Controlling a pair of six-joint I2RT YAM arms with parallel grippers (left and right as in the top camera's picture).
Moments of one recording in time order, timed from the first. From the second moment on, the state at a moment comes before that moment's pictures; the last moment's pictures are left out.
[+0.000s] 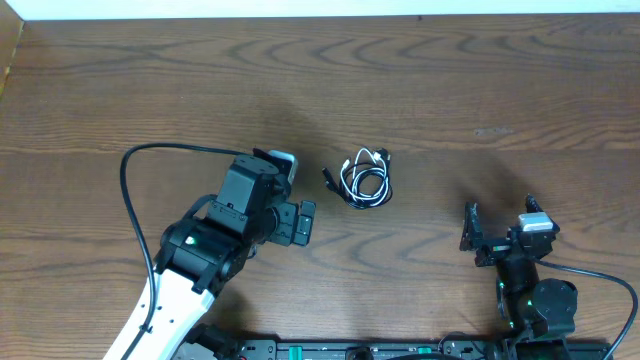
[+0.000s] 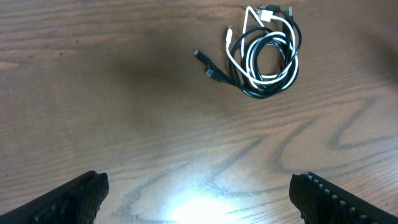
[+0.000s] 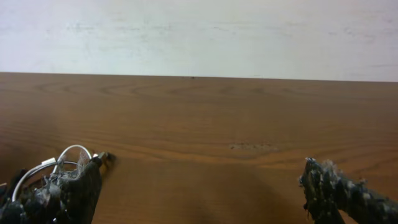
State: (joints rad) left arm -0.47 1.04 0.92 -0.84 0.04 -0.20; right arm 0.09 0.01 0.01 -0.07 -0.02 0.04
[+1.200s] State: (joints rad) left arm -0.57 1.69 1.09 -0.34 0.11 -0.18; right arm 0.09 0.58 0.59 -0.62 -0.20 0.23
